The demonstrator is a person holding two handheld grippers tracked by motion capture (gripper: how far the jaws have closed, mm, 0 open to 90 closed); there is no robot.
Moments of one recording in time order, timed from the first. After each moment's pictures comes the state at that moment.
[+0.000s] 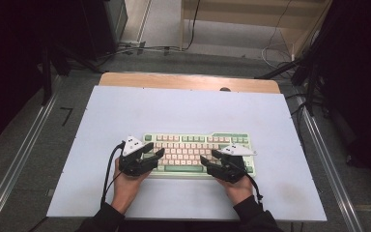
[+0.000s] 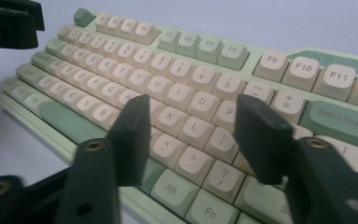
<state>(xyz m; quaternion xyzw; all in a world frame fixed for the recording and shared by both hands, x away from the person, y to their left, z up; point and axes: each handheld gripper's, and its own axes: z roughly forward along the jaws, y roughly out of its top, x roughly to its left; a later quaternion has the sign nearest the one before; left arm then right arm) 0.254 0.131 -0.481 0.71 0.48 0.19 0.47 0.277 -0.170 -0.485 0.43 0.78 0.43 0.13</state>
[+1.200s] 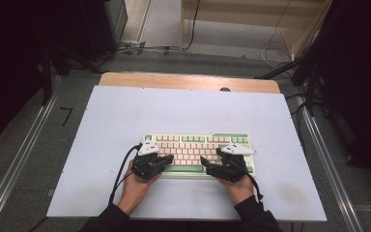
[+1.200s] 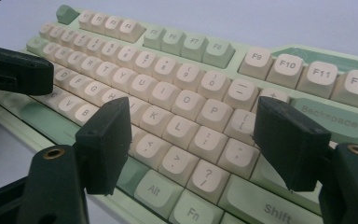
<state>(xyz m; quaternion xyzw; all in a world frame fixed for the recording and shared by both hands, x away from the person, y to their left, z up) 0.264 0.101 -0.494 0.77 0.44 0.10 0.45 0.279 -0.173 -0.487 0.44 0.78 0.42 0.14</state>
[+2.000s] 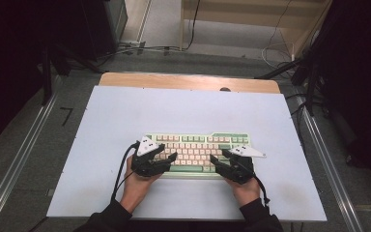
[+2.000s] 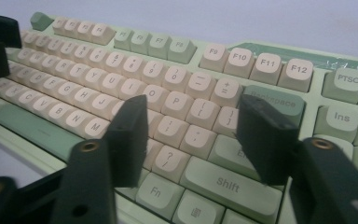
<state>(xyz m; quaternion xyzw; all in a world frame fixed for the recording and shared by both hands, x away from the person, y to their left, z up) 0.259 0.104 -0.482 0.74 0.46 0.17 0.47 0.275 -0.190 -0.486 0.47 0.76 0.42 0.17</state>
